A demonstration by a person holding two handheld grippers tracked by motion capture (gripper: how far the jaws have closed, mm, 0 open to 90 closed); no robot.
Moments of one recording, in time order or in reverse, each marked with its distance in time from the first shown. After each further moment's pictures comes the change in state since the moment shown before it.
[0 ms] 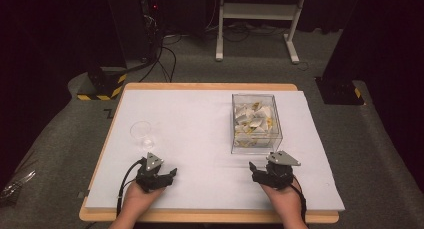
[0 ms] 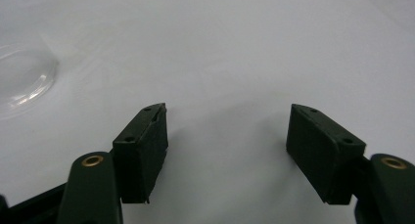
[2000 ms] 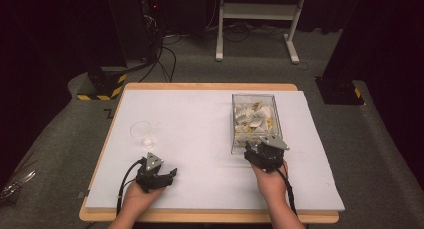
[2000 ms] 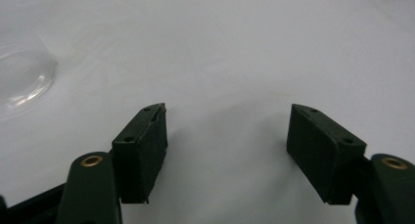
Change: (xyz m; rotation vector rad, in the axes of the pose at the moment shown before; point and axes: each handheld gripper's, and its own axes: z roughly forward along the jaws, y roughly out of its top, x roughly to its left) left arm 0.001 0.000 0.000 0.001 -0.004 0.005; right arm 0.012 0.043 0.028 -0.046 -0.187 0.146
